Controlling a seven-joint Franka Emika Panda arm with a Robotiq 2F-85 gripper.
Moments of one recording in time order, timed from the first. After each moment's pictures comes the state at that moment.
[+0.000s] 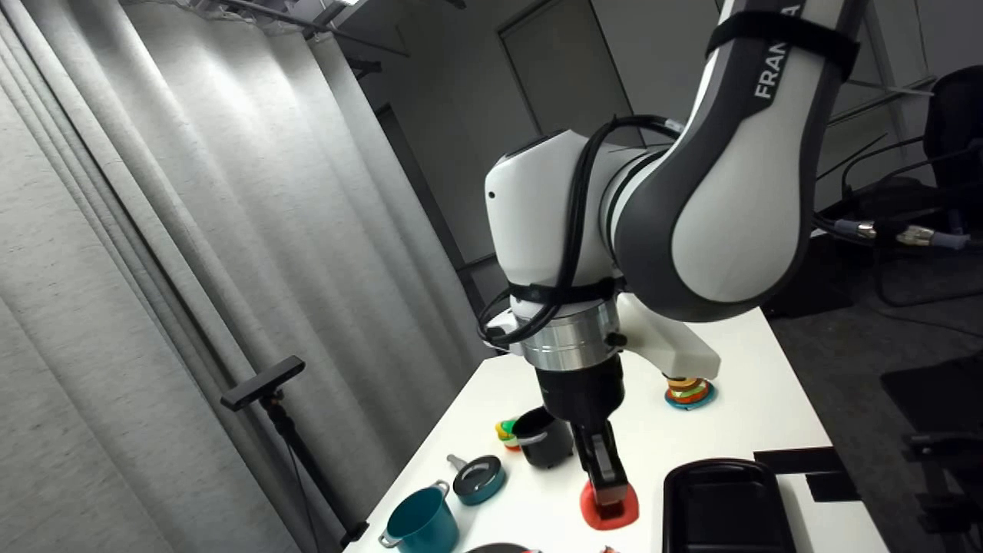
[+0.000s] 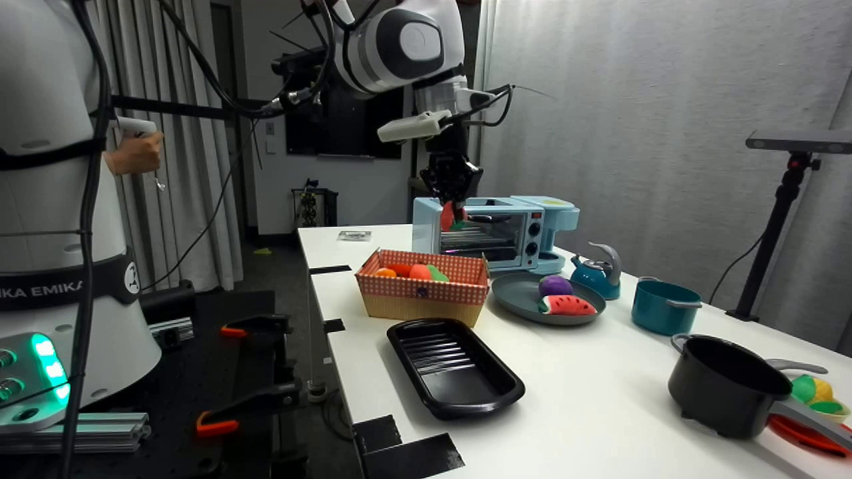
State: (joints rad) arm 0.11 -0.01 0.12 -2.45 -0.13 2.65 -0.07
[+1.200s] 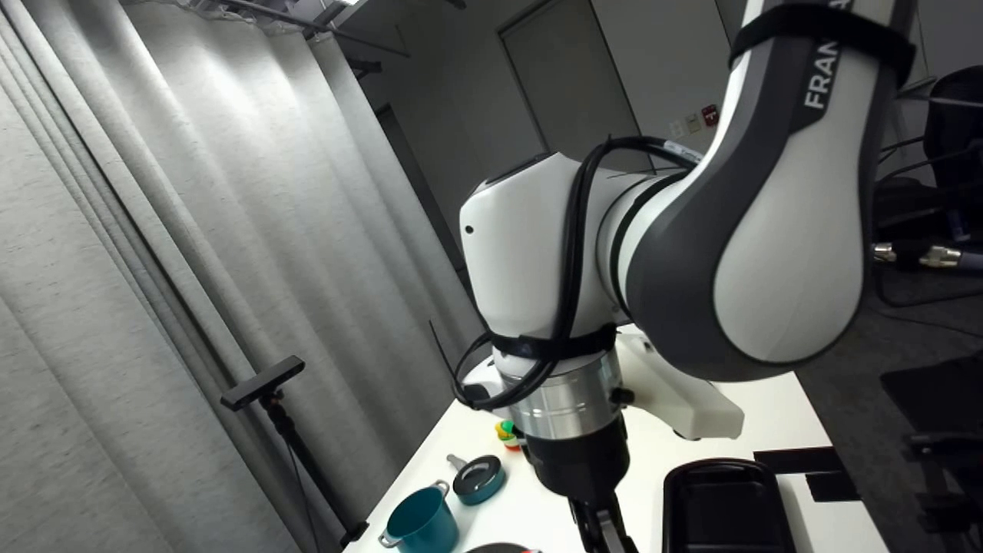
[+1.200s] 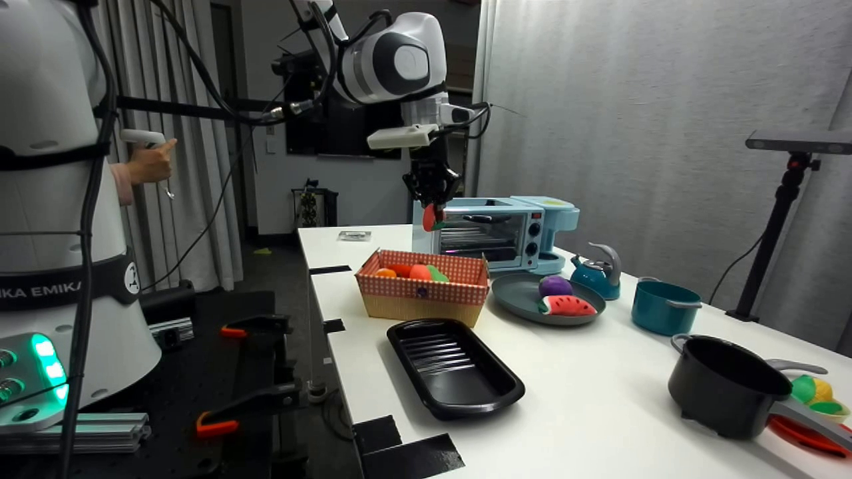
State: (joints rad) arm 0.17 0.06 0.17 -2.41 -0.13 2.65 -0.08
